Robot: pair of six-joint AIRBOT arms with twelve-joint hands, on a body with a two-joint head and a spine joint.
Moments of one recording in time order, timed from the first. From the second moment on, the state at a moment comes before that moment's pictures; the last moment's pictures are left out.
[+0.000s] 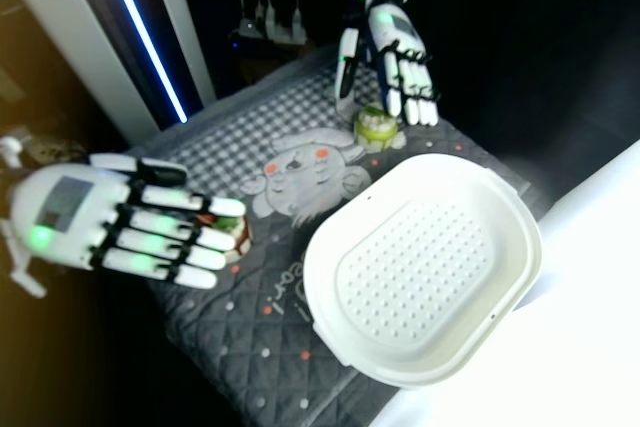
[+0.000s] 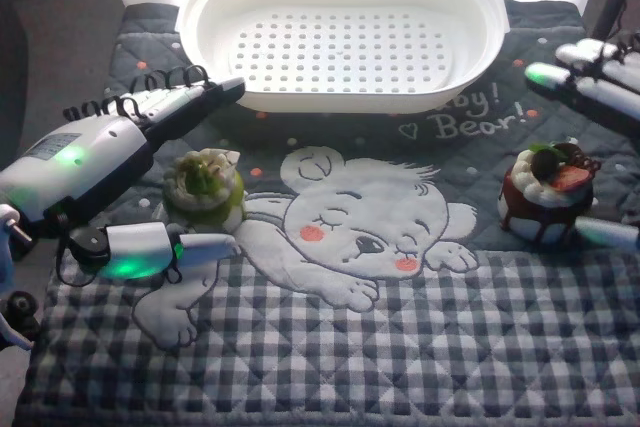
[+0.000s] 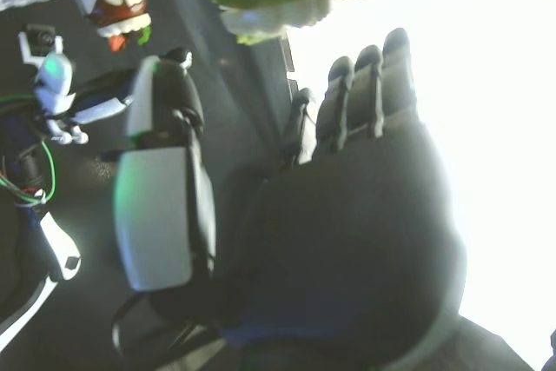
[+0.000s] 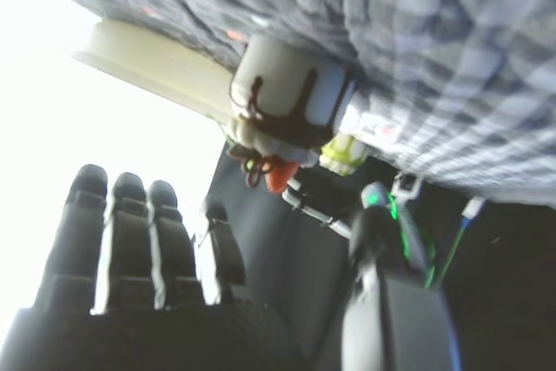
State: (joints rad) left arm 0.87 -1.01 1.06 -0.20 -1.04 0.94; right arm -0.78 -0.89 1.05 0.13 1.09 -0.92
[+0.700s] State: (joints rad) left arm 0.85 -1.09 1.15 -0.25 -0.92 0.92; right arm -0.76 -1.02 1.13 0.16 0.98 -0.91
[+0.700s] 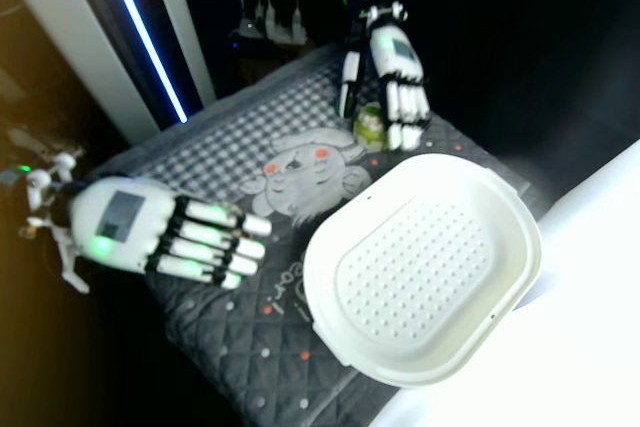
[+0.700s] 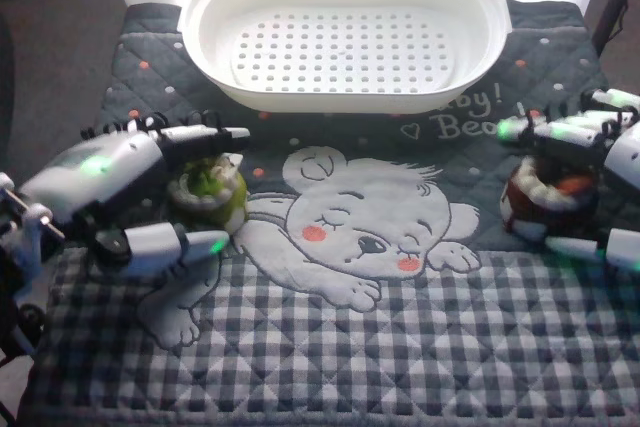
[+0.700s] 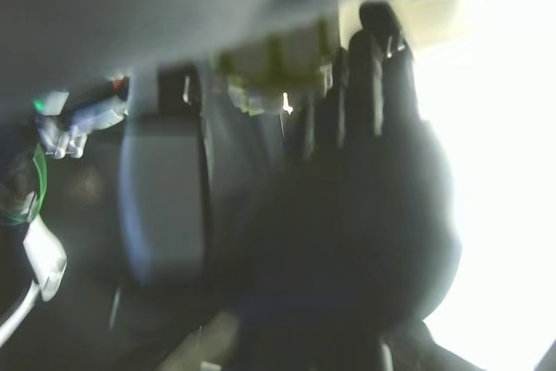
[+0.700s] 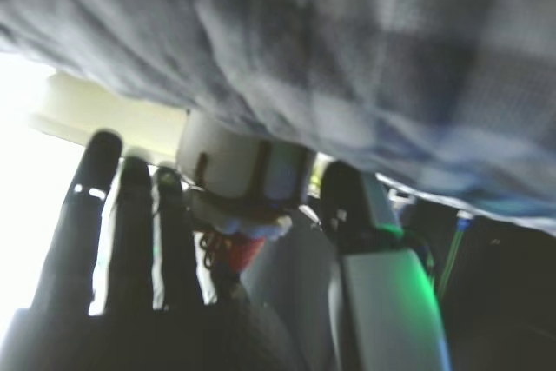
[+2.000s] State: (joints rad) left arm 0.31 -1.36 1.60 -0.08 -0.49 0.92; right arm -0.25 -1.29 1.50 0.12 0.59 -1.01
